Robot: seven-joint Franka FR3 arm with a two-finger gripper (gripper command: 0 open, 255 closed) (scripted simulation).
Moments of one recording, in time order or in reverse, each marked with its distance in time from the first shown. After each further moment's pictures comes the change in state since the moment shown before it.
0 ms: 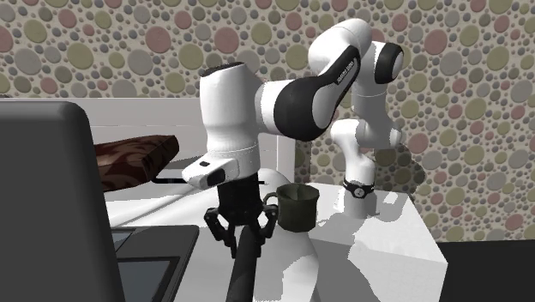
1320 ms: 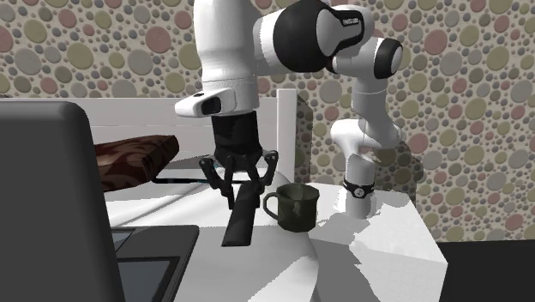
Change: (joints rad) arm -0.006 -0.062 -0.017 0.183 -0.033 -0.239 0.031
